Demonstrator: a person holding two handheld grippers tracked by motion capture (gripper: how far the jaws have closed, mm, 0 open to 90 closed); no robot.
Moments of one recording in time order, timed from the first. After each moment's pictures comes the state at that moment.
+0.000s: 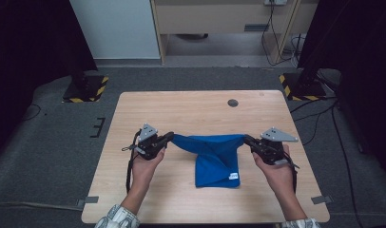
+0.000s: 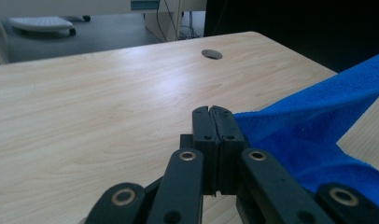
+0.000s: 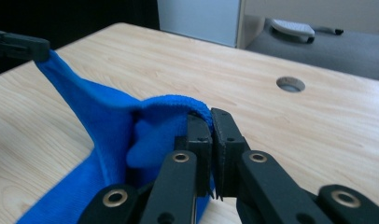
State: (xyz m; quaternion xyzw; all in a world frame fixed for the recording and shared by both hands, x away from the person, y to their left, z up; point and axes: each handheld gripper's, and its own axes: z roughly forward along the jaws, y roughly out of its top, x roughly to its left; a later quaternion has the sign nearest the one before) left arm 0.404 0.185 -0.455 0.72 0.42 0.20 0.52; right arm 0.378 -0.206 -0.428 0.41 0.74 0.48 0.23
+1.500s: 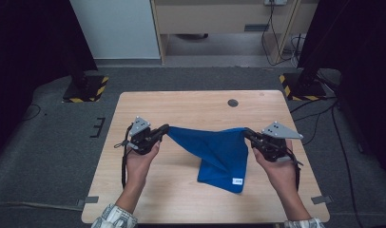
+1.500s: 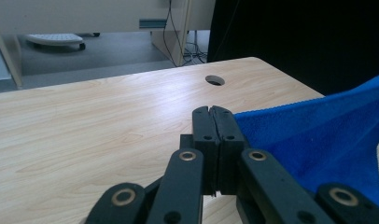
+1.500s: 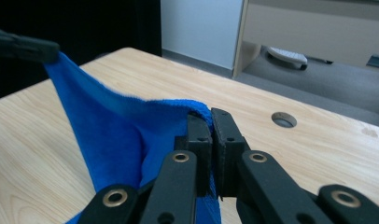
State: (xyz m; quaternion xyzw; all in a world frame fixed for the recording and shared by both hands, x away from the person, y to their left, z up) left arm 0.400 0.197 -0.421 0.70 0.43 0.21 0.54; right arm 0.368 -0.198 -0.389 0.38 0.73 0.50 0.26
